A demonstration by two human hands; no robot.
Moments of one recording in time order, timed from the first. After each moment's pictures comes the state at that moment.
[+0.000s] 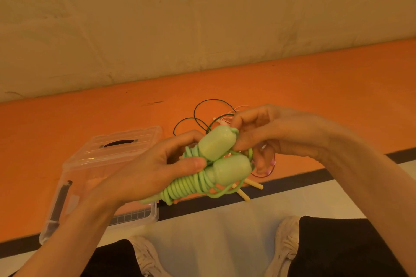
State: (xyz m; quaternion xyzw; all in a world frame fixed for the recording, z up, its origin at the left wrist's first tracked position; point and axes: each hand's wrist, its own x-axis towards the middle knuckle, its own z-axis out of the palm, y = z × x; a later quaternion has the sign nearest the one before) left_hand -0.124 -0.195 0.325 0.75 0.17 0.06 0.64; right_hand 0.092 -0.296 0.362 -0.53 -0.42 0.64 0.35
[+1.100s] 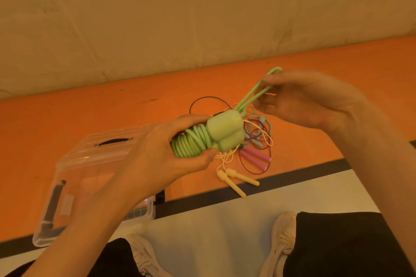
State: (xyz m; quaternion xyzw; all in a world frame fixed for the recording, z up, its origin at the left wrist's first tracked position) left_hand -0.109 -0.202 0.323 0.87 0.23 0.21 0.38; right_hand 0.137 -0.283 0.355 -0.45 -0.27 0.61 0.59
